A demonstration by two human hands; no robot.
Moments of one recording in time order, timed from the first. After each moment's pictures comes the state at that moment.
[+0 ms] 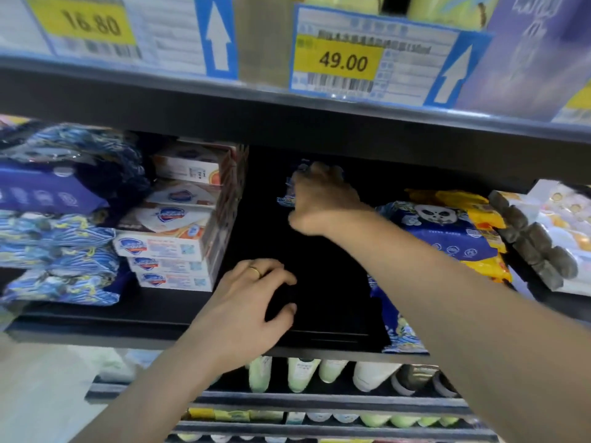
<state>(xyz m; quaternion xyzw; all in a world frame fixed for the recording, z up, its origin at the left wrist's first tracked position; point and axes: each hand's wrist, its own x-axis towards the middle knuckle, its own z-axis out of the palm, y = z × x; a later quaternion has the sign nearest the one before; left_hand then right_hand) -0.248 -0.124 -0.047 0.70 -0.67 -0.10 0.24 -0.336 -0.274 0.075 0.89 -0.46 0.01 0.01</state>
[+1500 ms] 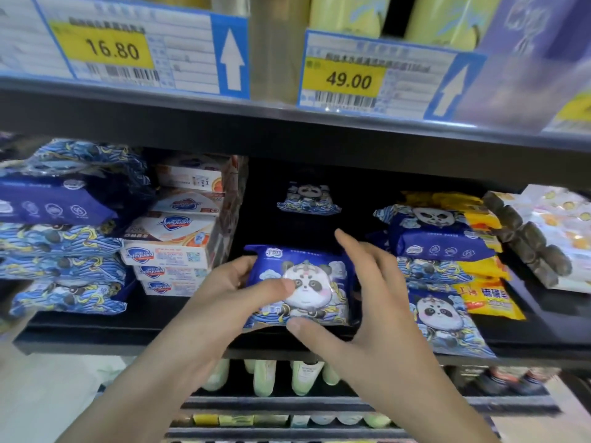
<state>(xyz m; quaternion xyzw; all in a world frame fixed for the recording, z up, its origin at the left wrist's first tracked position) -0.263 -0.093 0.019 0.61 -0.34 -0.48 0.54 -0.449 -0.143 0.016 0.83 -0.38 0.31 -0.27</state>
